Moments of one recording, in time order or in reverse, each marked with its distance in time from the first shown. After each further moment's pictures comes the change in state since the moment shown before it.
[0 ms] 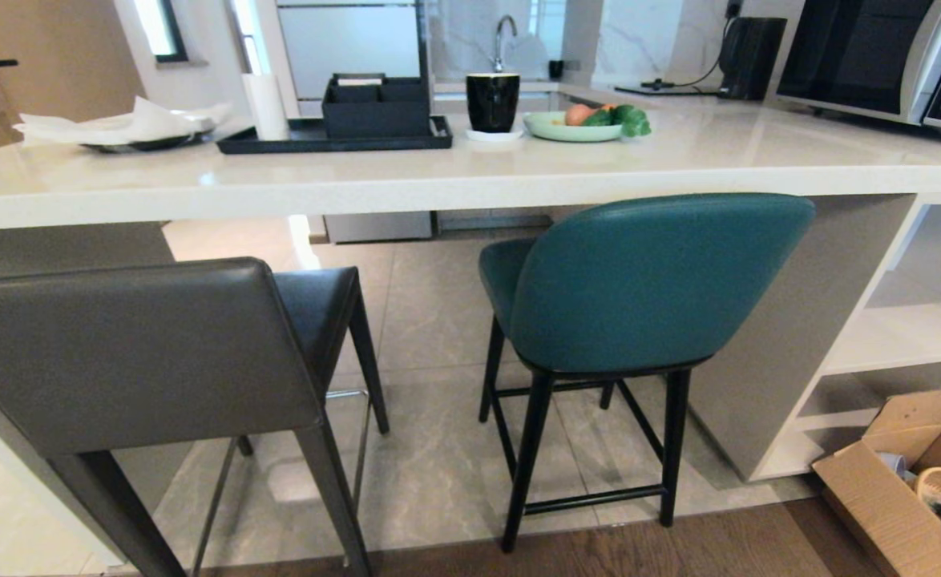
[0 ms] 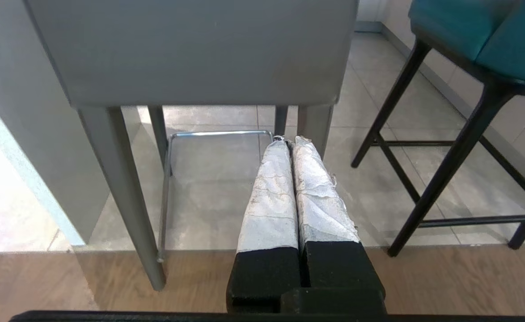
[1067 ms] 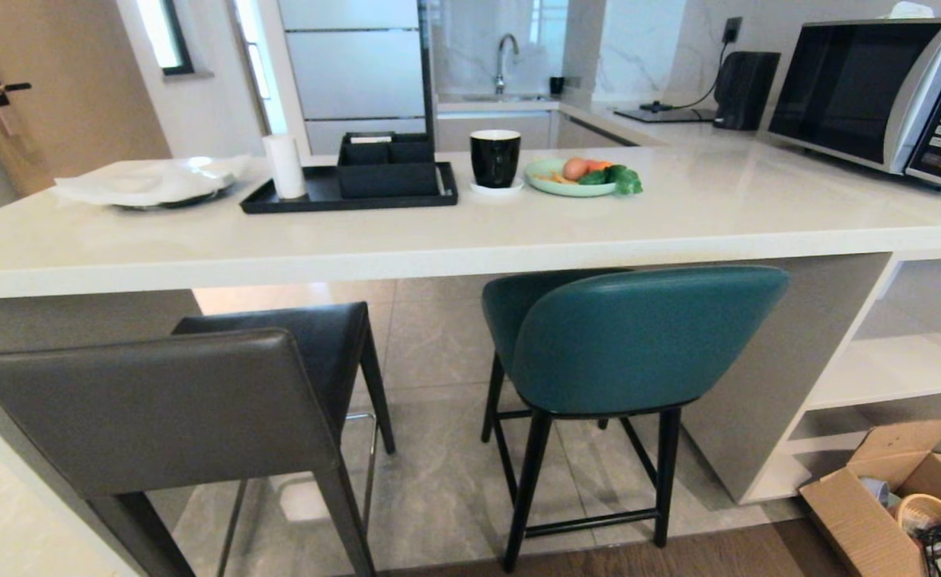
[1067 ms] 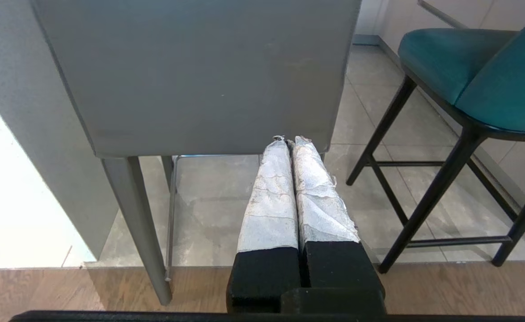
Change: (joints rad) left arm 0.000 0.000 0.000 -0.001 0.000 -0.007; right arm 0.000 0.000 0.000 0.000 -0.002 -0.001
